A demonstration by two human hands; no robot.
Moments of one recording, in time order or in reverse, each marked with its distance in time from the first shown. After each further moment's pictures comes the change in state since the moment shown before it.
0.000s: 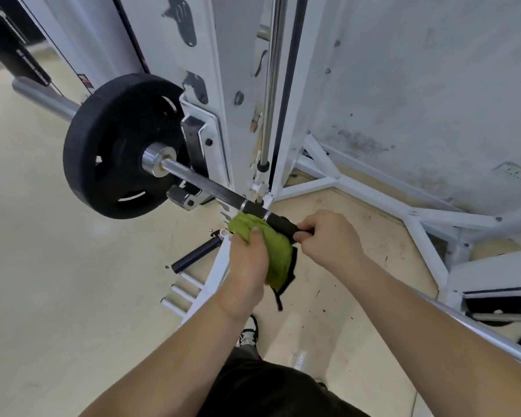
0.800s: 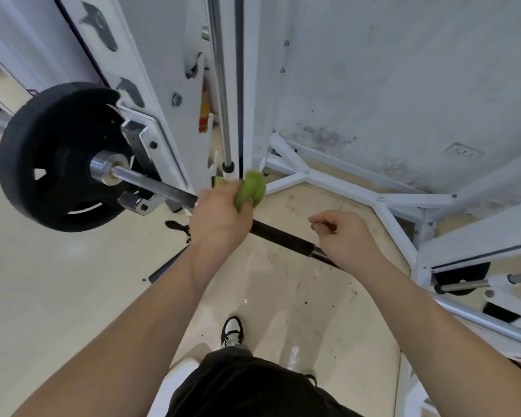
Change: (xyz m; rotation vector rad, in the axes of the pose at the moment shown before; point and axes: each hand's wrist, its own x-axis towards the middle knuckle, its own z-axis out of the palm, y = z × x) left_hand -0.015 0.054 0.026 0.907 -0.100 0.840; right_hand -0.047 0.094 -0.047 0.456 0.119 0.163
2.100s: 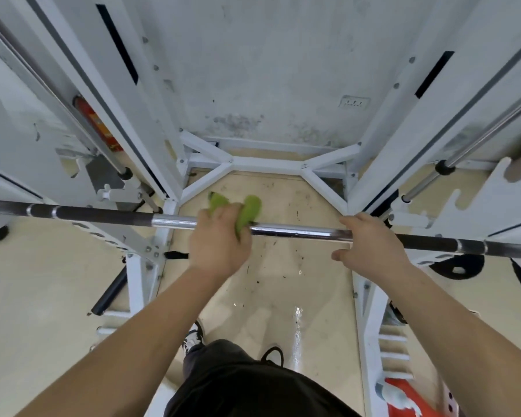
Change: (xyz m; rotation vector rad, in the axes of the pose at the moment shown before) left_hand -0.152 0.175 0.194 0.261 -0.171 0.435; right_hand -0.148 0.241 -0.218 -0.604 0.090 0.174
